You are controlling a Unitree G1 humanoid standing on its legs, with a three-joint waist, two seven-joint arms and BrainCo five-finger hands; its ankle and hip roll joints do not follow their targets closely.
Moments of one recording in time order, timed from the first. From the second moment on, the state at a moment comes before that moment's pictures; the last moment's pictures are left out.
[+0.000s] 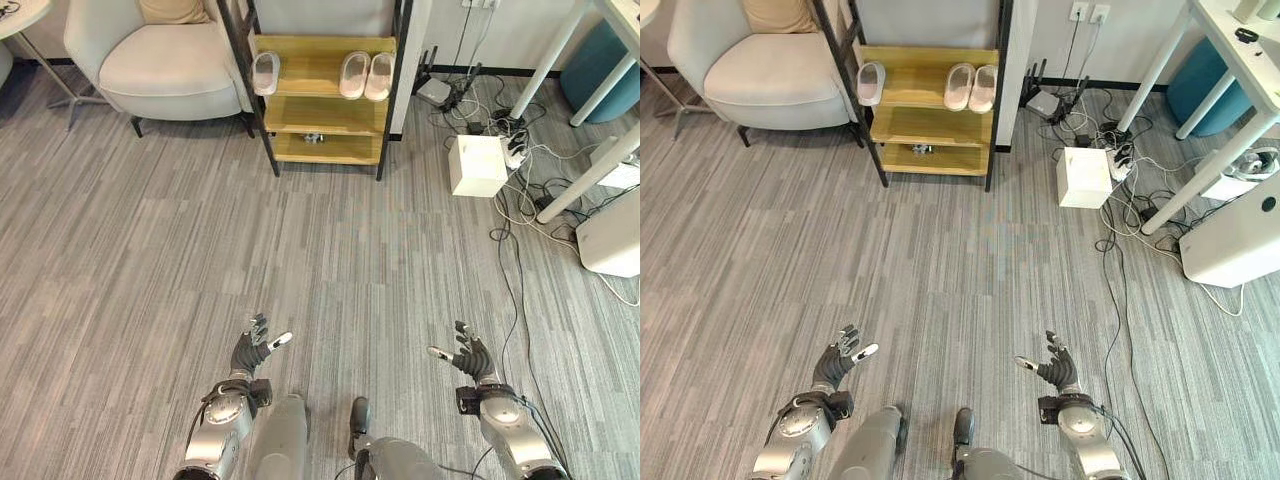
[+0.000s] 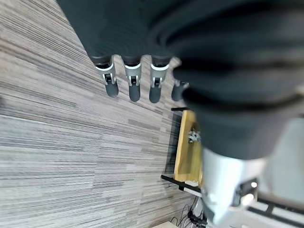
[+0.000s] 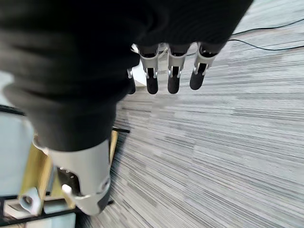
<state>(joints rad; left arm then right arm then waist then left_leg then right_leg) 0.06 0.26 -0.17 0.41 -0.39 -0.09 0.16 0.02 -0.30 0.18 0.48 0.16 -0.06 -0.23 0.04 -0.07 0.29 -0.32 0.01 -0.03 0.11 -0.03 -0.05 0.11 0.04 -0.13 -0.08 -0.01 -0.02</state>
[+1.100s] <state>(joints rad) 0.10 0.27 -0.15 0.39 -0.37 -0.08 0.13 0.08 -0.27 0.13 0.50 0.20 -0.05 -0.19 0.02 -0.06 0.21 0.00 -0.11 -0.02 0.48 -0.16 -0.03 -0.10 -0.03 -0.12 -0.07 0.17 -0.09</state>
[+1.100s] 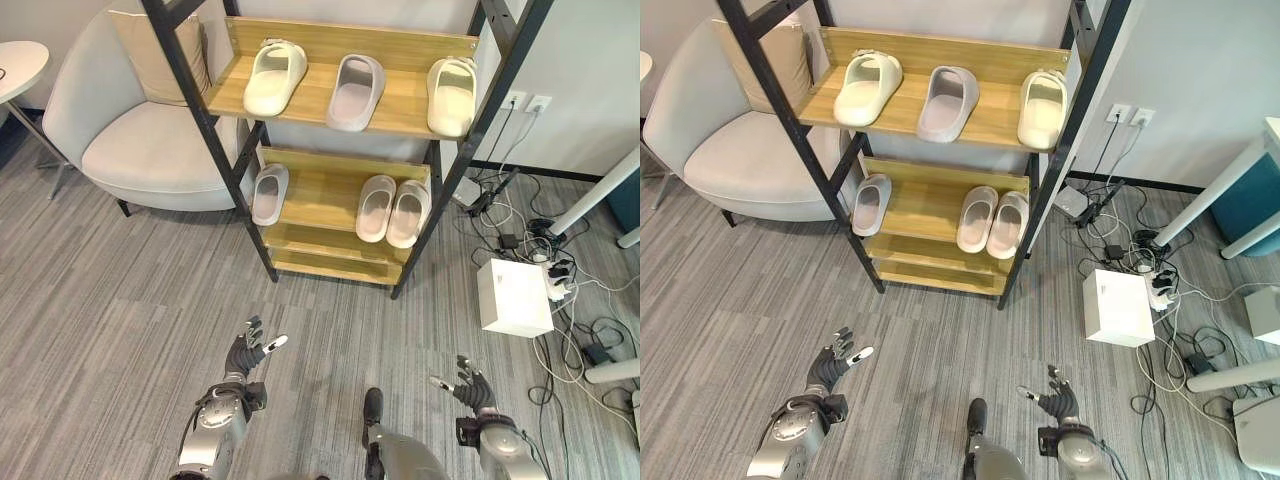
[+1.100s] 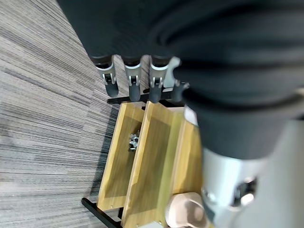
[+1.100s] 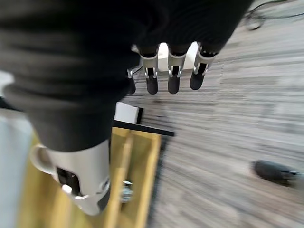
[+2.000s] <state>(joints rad) 0.18 0.29 -0.20 0.32 -0.36 -0.06 0.11 0.19 -0.36 0.26 0.22 -0.03 -0.02 -0.16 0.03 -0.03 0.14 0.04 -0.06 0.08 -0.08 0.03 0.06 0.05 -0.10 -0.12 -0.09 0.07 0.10</state>
